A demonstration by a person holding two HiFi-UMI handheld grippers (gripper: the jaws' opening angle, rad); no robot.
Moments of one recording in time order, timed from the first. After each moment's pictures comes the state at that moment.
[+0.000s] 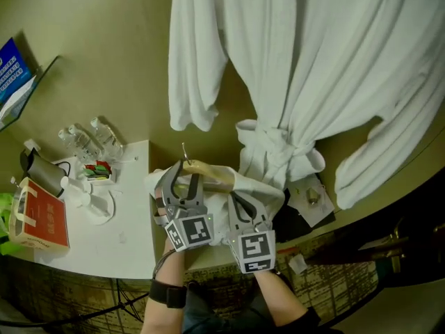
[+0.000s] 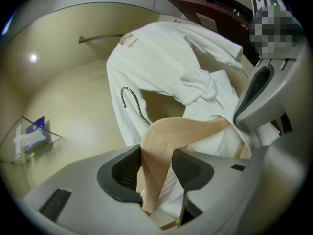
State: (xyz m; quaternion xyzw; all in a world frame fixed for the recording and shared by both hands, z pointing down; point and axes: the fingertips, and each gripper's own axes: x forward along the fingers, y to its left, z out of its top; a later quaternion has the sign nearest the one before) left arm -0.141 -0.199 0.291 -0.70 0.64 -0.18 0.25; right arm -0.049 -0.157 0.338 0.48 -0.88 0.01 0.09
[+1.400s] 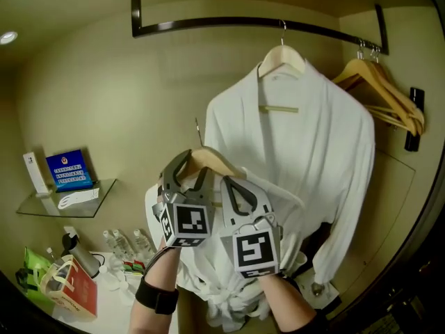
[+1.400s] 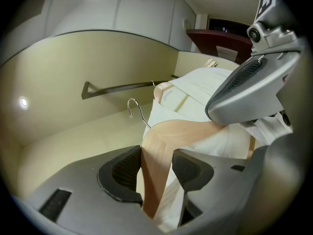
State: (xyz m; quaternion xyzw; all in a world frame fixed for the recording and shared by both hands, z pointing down) left arm -0.118 -0.205 -0.138 -0.68 0.59 -0.06 0.42; right arm -0.067 -0.145 -0.126 0.47 -0.83 -0.29 -0.11
